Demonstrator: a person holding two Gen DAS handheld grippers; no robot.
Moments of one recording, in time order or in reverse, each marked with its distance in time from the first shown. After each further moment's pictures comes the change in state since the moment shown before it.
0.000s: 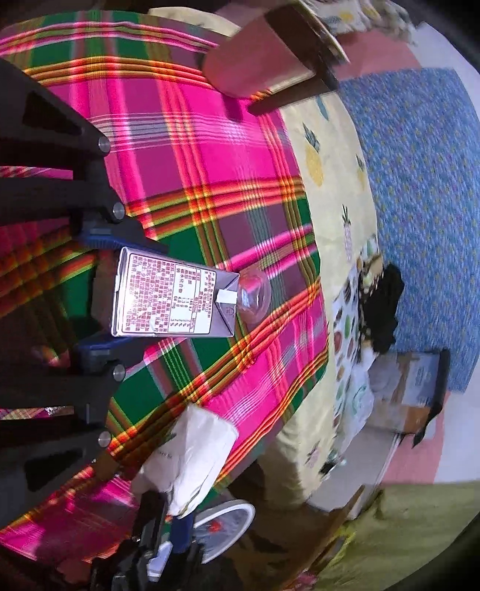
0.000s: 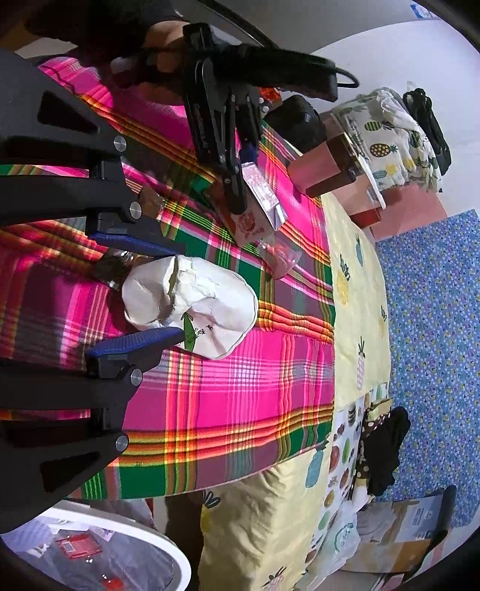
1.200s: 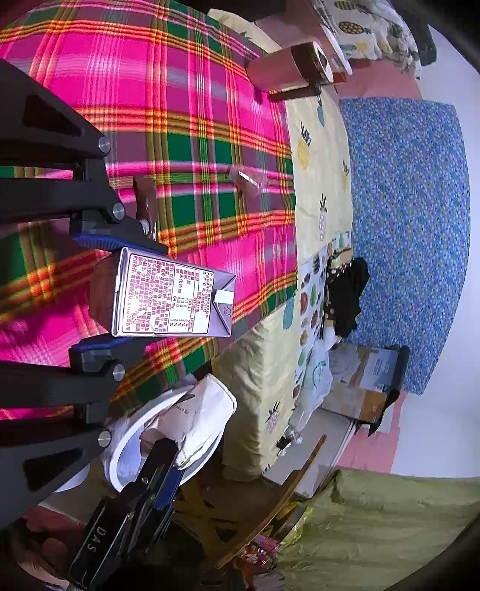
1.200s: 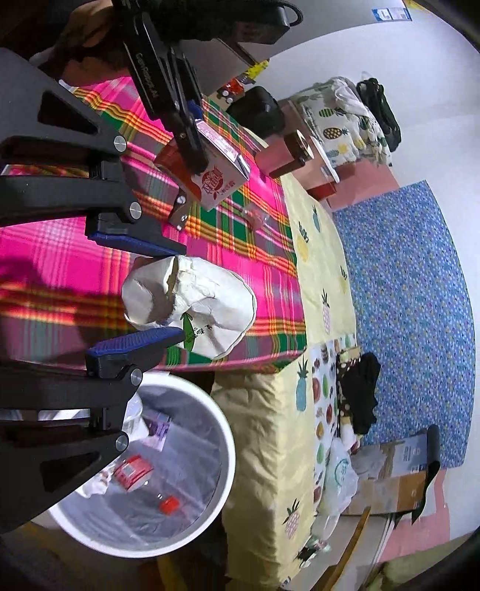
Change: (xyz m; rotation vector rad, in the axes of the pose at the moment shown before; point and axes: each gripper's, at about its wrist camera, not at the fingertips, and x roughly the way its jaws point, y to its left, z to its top) left arm -0.108 -0.160 -0.043 -0.120 -0.124 -0.042; right arm -0.102 -0.050 -0.046 0.098 -0.142 -0.094
